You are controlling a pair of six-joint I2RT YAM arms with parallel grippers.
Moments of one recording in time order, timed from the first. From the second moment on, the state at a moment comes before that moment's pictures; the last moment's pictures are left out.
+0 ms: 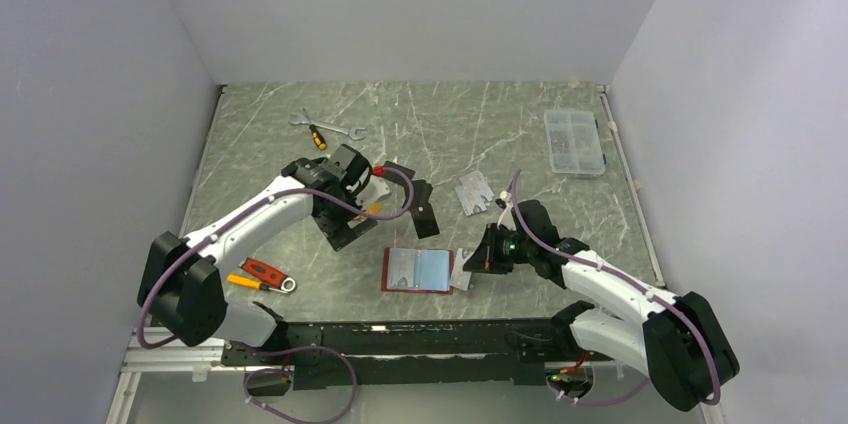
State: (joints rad) left arm -0.61 1.39 1.08 -0.97 -0.19 0.38; right arm 0.49 1.03 0.36 -0.15 -0.48 0.71
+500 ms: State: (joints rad) left arm -0.55 1.51 1.07 -0.82 0.45 0.29; right arm 0.50 1.06 0.35 -0.08 -0.48 0.71
